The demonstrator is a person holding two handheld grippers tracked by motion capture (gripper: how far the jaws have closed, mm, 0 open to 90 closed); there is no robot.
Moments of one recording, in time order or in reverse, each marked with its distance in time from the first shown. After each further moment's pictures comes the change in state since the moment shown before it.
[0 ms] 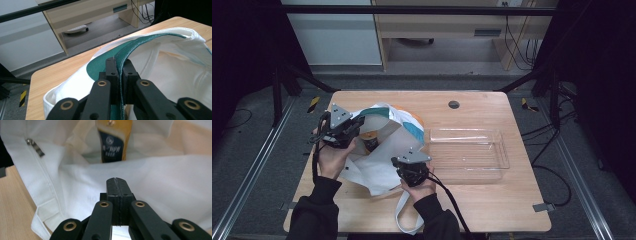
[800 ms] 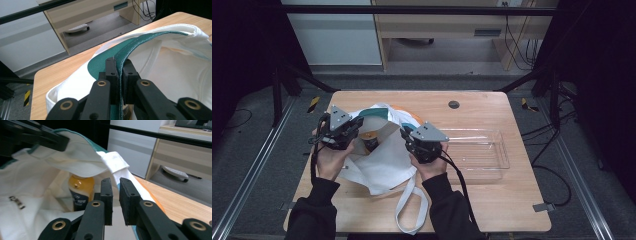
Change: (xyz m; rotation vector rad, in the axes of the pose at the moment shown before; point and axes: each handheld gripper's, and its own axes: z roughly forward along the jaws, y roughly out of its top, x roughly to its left) left arm 0.001 -0.003 -0.001 0.013 0.006 0.027; right arm -0.033 0.070 -0.047 -0.203 -0.130 -0.056
